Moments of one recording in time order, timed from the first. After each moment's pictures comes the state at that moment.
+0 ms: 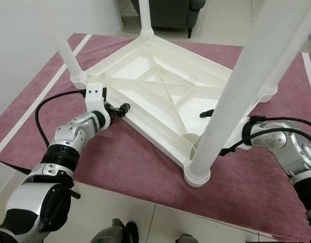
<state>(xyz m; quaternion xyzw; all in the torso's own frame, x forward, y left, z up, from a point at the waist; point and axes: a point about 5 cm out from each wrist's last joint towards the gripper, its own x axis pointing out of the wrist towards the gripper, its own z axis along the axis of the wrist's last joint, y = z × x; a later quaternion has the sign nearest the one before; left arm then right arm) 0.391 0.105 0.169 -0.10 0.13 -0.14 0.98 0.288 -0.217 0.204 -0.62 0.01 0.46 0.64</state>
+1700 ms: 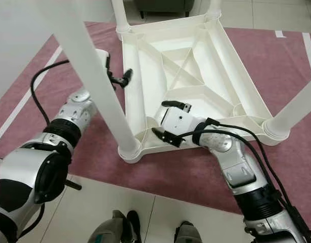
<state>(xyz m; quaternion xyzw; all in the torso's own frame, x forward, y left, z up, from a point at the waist) 0.414 0.114 0.243 0.01 -0.10 -0.16 0.98 0.294 -0.146 0.240 -0.40 -0.13 0.33 0.85</state>
